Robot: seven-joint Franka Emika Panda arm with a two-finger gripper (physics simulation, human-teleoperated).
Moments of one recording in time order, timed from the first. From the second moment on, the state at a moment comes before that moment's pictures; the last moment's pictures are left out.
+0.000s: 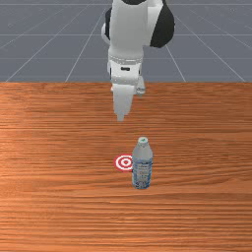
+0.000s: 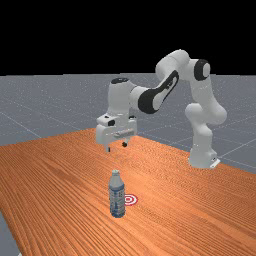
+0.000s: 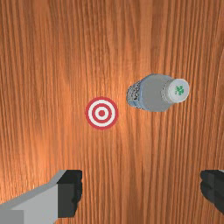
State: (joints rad) arm 0.03 0.41 -0.03 -1.66 -0.10 2.06 -0.75
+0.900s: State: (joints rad) arm 0.09 0.56 0.01 -1.41 -0.07 1.98 -0.74
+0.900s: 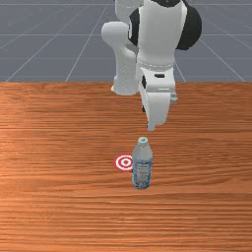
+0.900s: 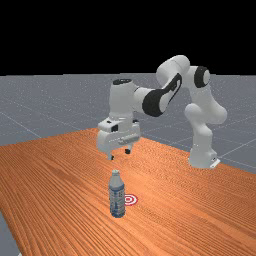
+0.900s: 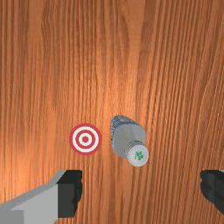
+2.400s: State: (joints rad) arm 0.03 0.68 0.01 -1.40 -0.04 2.02 -0.80
